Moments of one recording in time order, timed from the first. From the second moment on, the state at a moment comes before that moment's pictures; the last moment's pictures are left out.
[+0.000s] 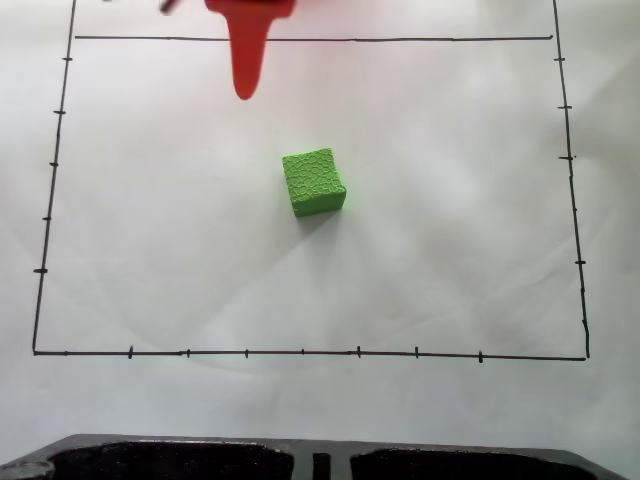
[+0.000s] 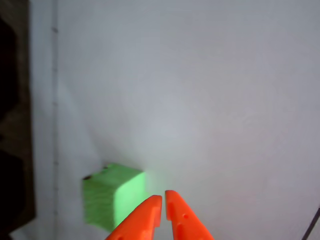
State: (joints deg) arm 9.9 186.5 171.9 59.7 -5.5
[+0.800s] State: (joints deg) arm 10.2 186.6 172.2 59.2 -0.7
